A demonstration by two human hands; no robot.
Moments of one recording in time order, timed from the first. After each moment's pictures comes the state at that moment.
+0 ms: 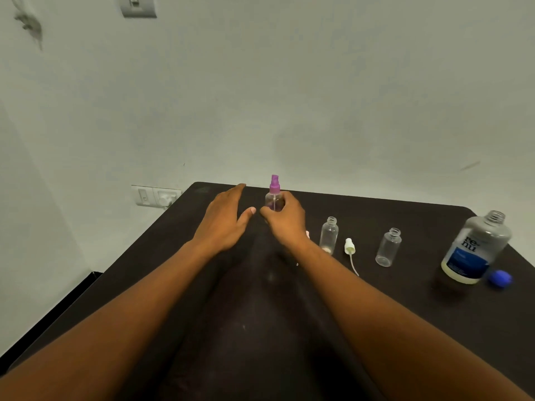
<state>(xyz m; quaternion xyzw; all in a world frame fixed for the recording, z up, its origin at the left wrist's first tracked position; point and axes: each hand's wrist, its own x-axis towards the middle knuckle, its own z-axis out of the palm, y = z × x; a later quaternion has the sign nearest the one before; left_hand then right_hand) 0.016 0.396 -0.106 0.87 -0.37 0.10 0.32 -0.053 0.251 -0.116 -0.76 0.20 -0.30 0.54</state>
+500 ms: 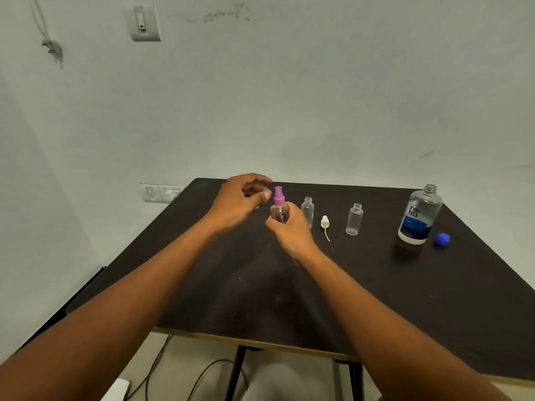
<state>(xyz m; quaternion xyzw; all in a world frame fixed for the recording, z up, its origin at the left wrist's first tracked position) -0.103 0.417 -0.045 0.74 -0.43 -0.02 0.52 -0.193 0.292 -0.108 -0.77 0.17 -0.27 0.56</state>
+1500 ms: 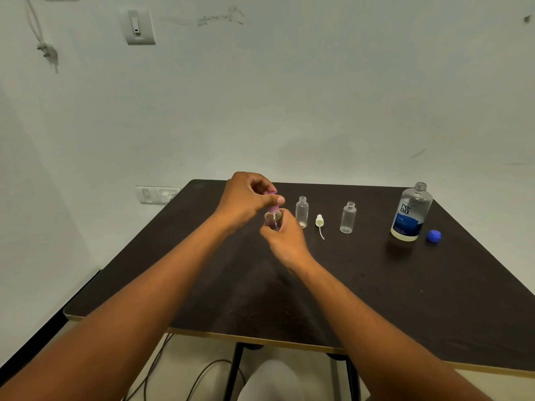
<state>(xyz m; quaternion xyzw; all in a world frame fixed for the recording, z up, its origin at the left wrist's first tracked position) -0.131 0.398 -0.032 0.75 -0.38 -0.03 0.54 -0.210 0.306 -0.113 -0.77 0.17 -0.27 0.56</state>
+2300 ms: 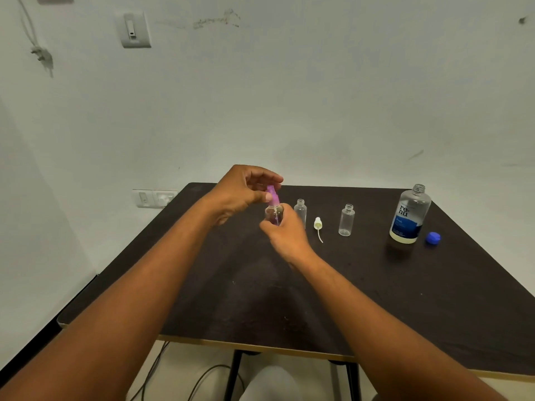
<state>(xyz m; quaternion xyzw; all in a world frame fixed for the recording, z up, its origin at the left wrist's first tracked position) -0.115 0.404 -0.006 0.72 -0.45 -0.13 0.51 -0.201 0.296 -0.099 -0.78 0.19 -0.28 0.53</state>
